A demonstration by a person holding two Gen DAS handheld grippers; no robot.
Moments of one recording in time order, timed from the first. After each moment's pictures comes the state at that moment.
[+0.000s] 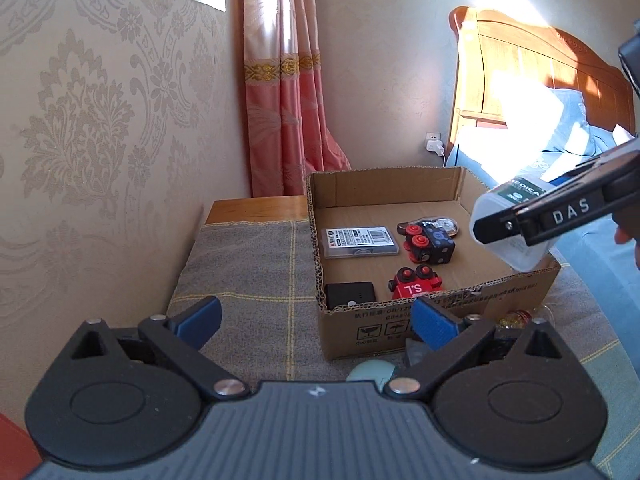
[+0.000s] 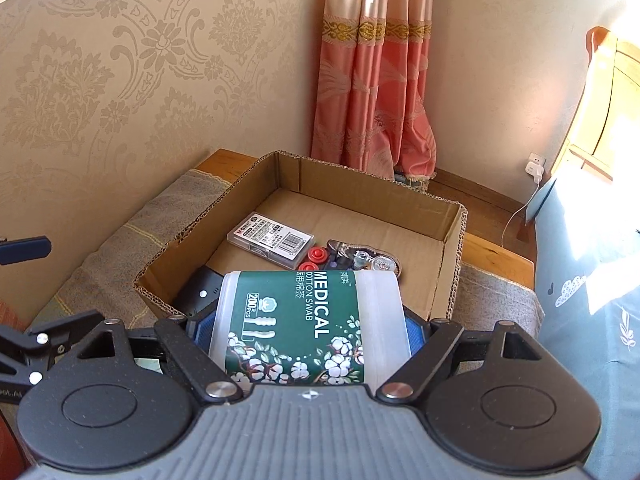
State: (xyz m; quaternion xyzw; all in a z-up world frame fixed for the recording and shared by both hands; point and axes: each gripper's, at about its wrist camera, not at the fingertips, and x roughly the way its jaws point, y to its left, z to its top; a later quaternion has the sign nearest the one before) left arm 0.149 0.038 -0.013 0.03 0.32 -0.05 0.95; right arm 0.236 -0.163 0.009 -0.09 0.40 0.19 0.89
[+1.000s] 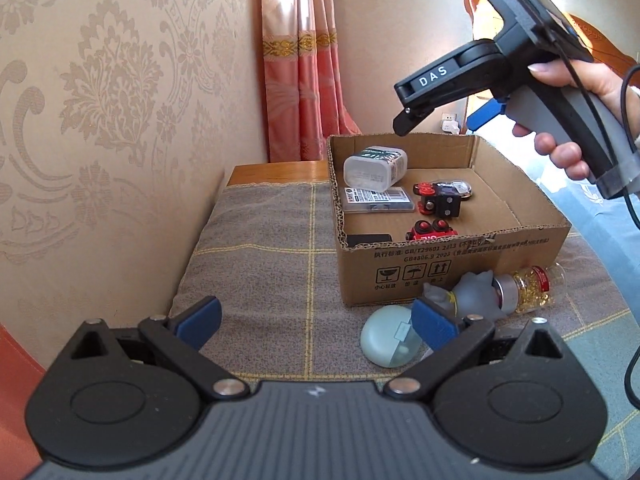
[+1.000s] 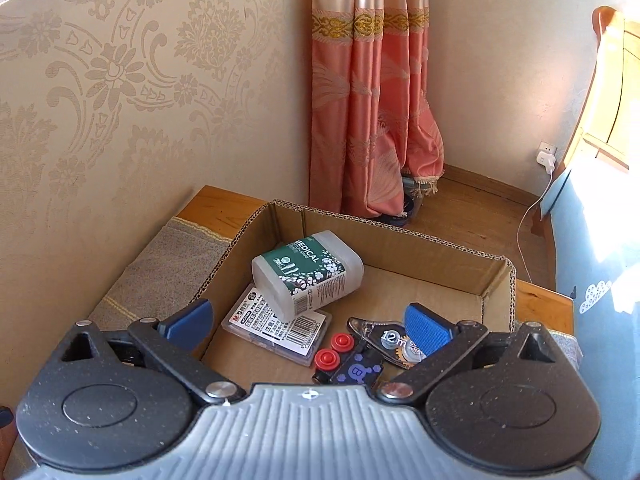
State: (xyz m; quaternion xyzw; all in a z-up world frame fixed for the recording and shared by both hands) left arm 0.123 0.044 -0.029 0.03 0.34 -0.03 0.94; right arm 0.324 -0.123 0.006 -0.06 0.42 0.17 0.89
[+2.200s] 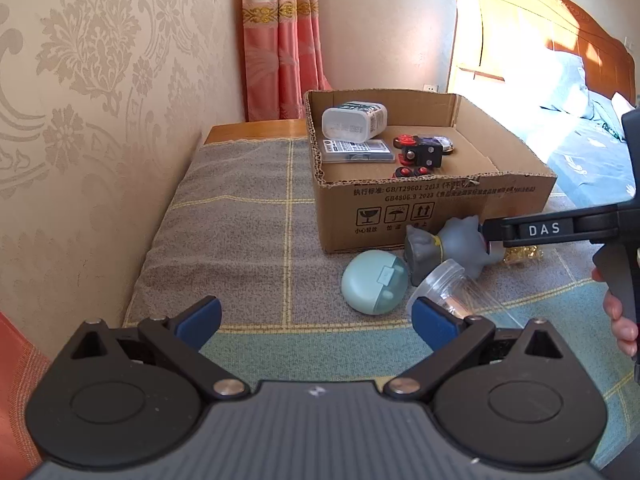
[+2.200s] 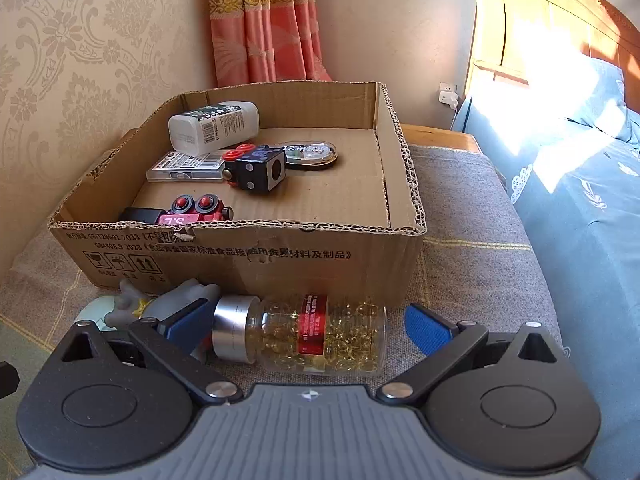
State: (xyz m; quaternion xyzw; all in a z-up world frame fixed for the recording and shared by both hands) left arm 0.113 0.044 -0.058 0.03 0.38 -0.06 0.92; right arm 0.179 -0.187 -0.091 0.00 0.41 0.03 0.91
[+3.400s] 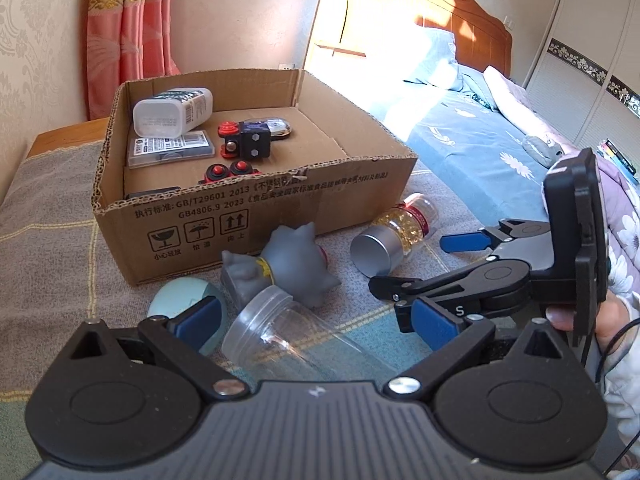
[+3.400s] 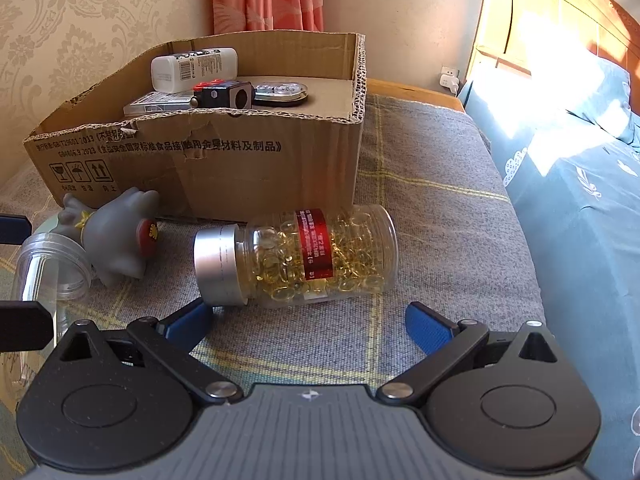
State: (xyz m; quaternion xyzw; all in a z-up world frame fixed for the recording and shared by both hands) left arm 0.149 -0.018 -0.075 0.00 0.40 -0.29 0.87; right arm 0.156 -0.225 -0.125 -0.04 0.43 0.04 0.90
